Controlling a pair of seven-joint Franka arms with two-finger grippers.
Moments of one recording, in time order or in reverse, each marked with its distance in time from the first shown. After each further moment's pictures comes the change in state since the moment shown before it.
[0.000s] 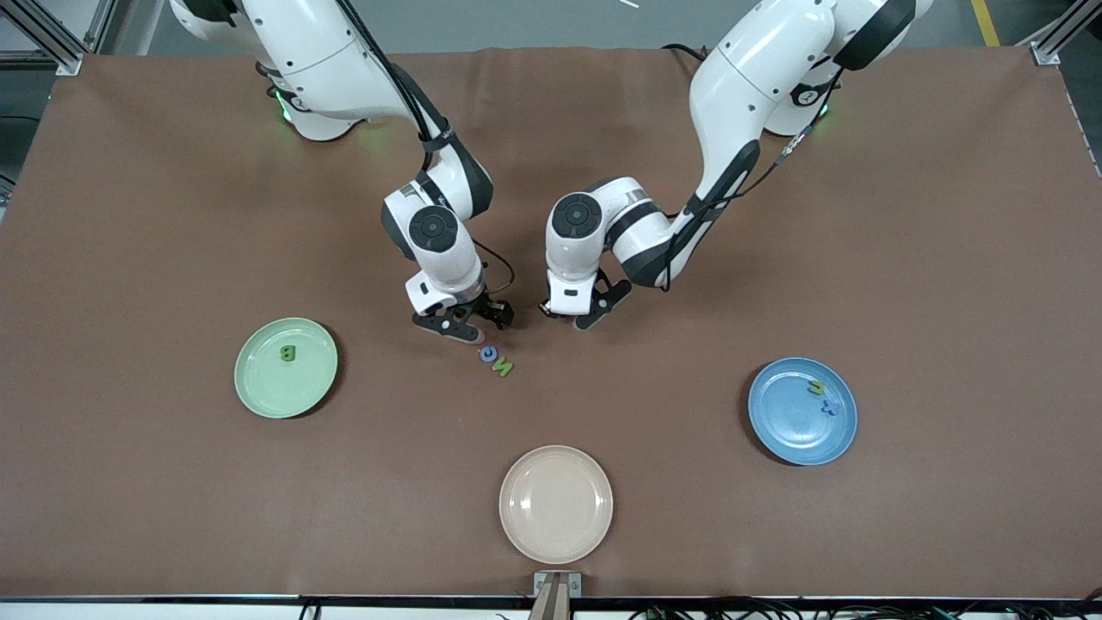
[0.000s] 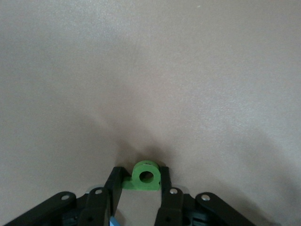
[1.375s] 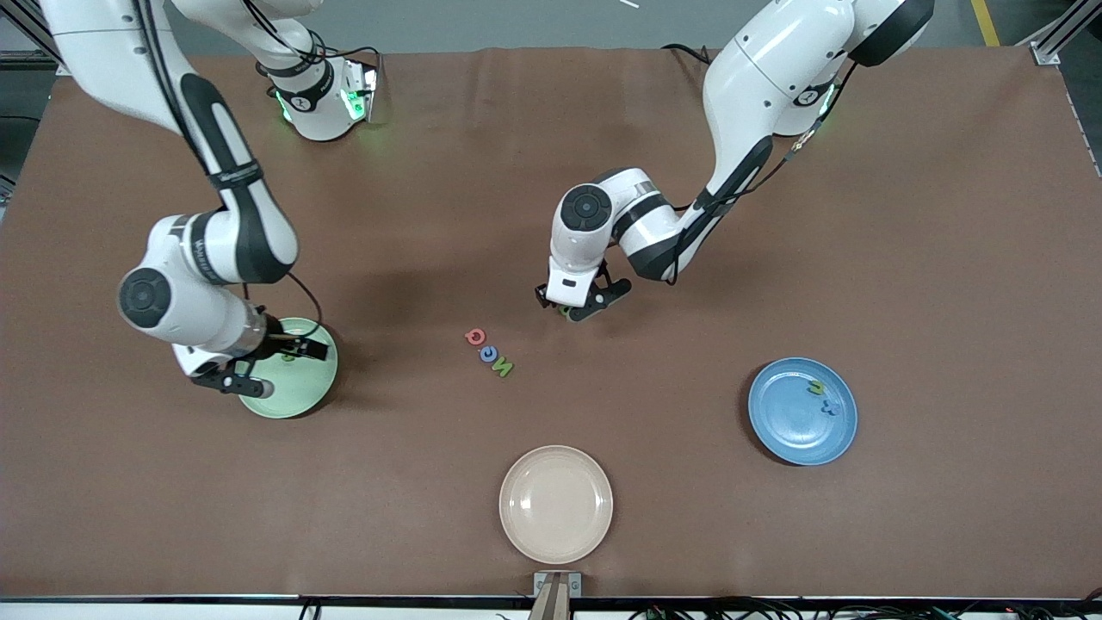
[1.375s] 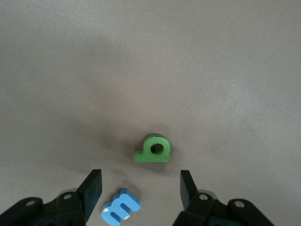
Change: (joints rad) left arm 0.088 -0.034 -0.103 -0.059 -0.002 0.005 0.156; right arm -0.494 -0.200 0.017 0.017 0.128 -0.365 -0.577
